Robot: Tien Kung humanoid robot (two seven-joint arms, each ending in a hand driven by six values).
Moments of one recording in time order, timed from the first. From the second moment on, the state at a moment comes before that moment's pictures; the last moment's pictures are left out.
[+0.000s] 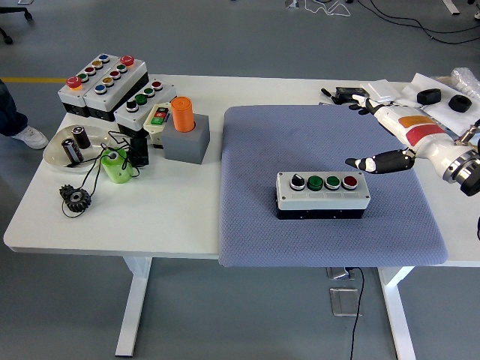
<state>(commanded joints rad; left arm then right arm) -0.14 0.11 -0.66 -0.18 0.44 0.32 0.04 0.55 -0.69 0.86 1.54 -1.64 -0.15 -0.04</state>
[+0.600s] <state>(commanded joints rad) -0.14 0.10 -0.66 -0.18 0.44 0.31 0.05 0.45 -0.71 0.82 1.58 -1.63 -0.05 -0.19</state>
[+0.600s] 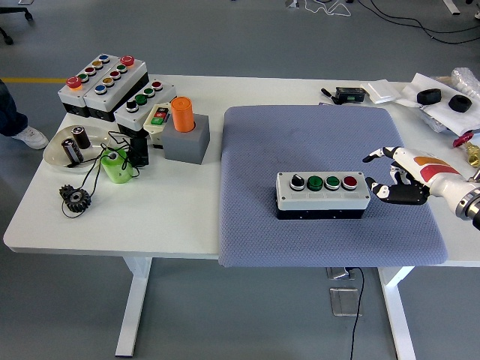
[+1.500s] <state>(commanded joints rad) -0.14 0.11 -0.64 -0.18 0.43 0.31 0.04 0.48 -0.68 0.75 1.57 -1.65 -0.03 -0.21</state>
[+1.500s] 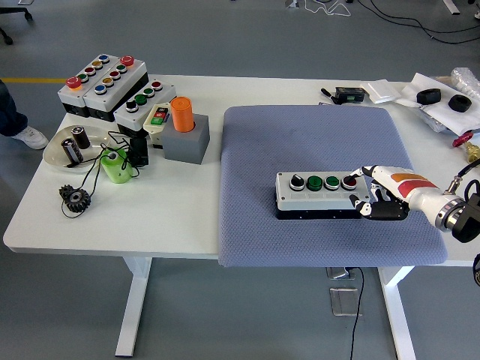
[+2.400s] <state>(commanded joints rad) -0.14 0.11 -0.63 -0.18 0.42 0.31 0.04 0.48 -0.66 0.74 1.52 -1.63 0.01 -0.21</state>
